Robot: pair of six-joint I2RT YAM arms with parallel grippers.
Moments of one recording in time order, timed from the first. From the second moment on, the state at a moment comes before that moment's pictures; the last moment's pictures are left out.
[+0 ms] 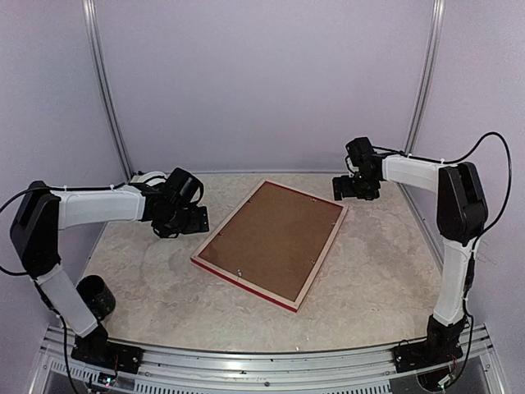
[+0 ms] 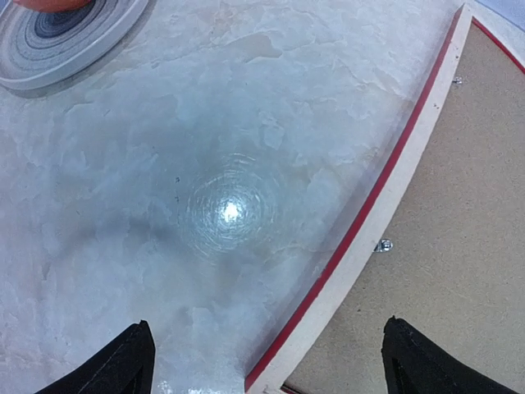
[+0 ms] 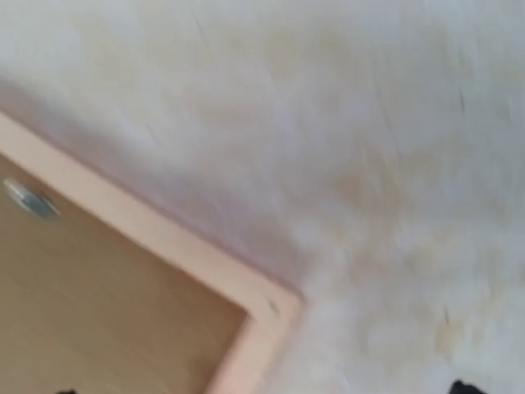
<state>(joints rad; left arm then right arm) -0.58 1.68 1.12 -0.46 -0.32 -0.64 0.32 2.03 1.60 -0.53 0.20 0.23</state>
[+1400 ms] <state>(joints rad) -0.76 1.71 0.93 -0.48 -0.22 -0.67 0.21 2.34 1.81 -0.39 -0.22 0.10</state>
